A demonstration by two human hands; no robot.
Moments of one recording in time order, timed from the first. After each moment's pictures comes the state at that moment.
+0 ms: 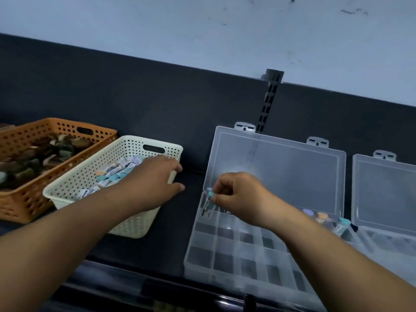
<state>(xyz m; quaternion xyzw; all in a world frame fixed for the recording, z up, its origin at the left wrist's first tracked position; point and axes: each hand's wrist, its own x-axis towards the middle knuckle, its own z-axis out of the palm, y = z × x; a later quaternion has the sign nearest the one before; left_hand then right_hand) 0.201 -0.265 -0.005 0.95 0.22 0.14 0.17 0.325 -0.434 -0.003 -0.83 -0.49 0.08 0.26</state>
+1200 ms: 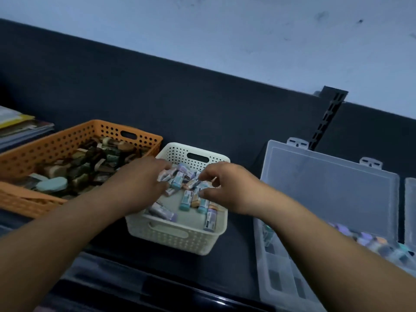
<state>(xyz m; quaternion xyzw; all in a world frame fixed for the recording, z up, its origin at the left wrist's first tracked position) 0.121 -0.142 -0.010 0.95 0.25 0.14 0.12 0.259 -0.294 0.015 -0.82 -0.55 0.04 0.15</state>
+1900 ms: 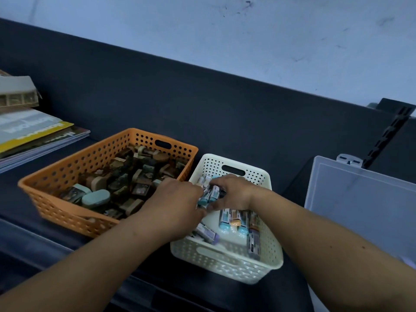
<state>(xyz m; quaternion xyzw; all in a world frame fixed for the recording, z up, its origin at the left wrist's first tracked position) 0.115 -0.119 -0.026 0.97 0.20 0.12 0.06 0.301 -0.179 -0.035 -0.86 -0.50 0.14 -0.01</state>
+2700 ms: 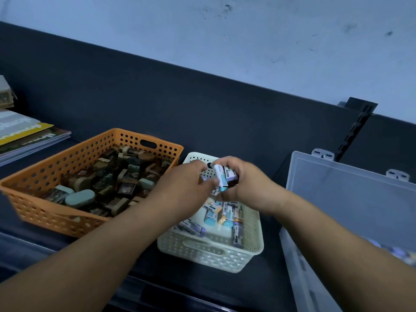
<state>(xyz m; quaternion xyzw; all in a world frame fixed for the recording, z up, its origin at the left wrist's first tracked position) 0.128 -0.145 0.002 0.89 0.23 0.20 0.34 0.265 -0.249 0.009 -0.78 -0.46 0.20 0.37</state>
